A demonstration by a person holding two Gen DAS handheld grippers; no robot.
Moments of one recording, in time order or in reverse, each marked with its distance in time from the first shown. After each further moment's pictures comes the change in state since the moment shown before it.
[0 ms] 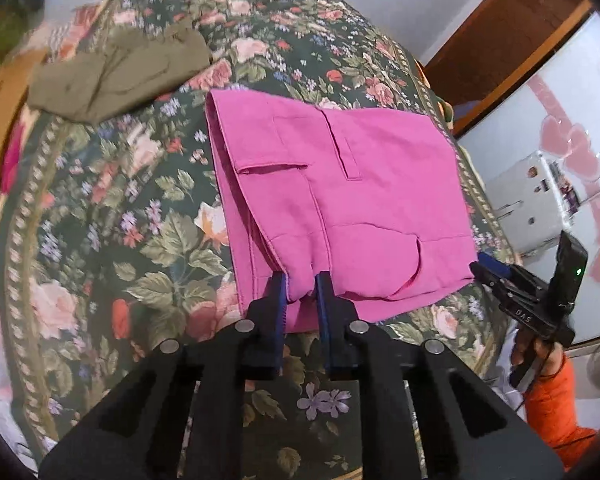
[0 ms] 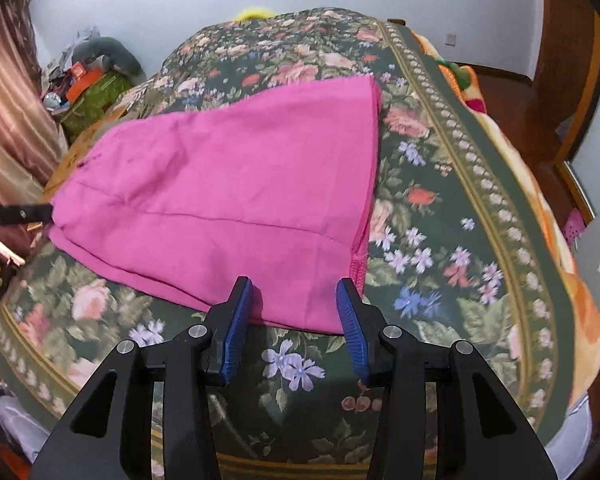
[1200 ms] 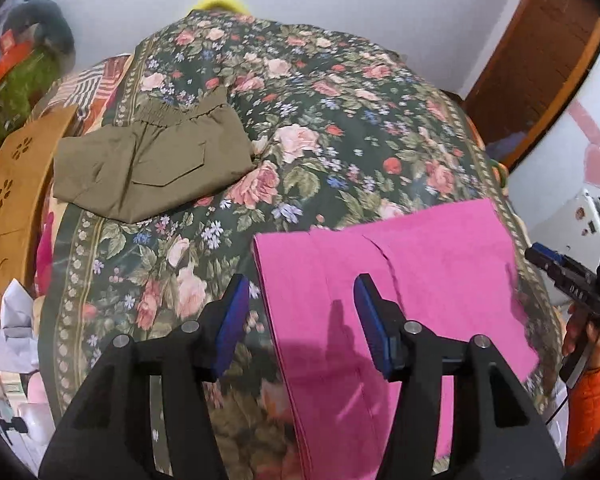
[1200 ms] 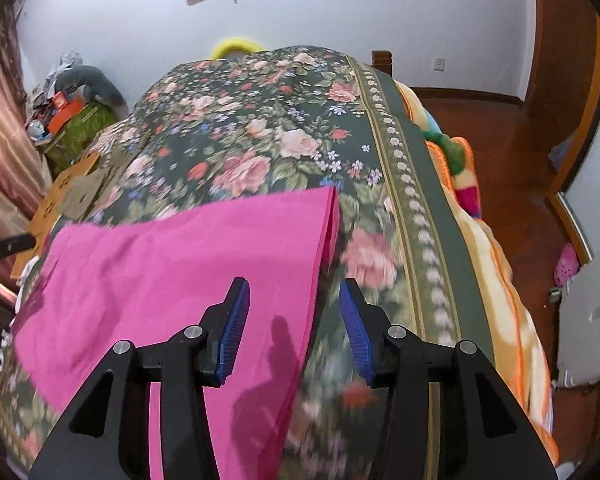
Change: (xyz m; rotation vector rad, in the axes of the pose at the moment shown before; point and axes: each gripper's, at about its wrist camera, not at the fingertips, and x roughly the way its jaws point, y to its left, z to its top) left arm 0.026 0.024 0.103 -0.011 -0.130 0.173; right arm 0.025 -0.052 0.123 0.016 -0.073 -0.044
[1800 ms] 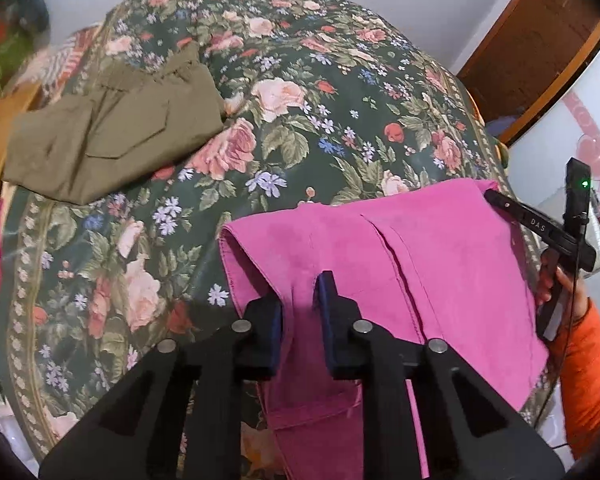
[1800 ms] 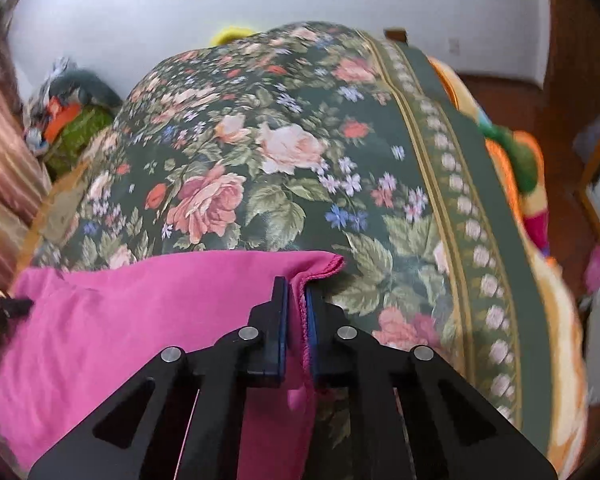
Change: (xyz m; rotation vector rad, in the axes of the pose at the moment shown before) left arm 0.049 -0.002 -0.010 0.011 0.077 -0.078; right arm 0.082 -0.008 0.034 -0.015 0.023 0.045
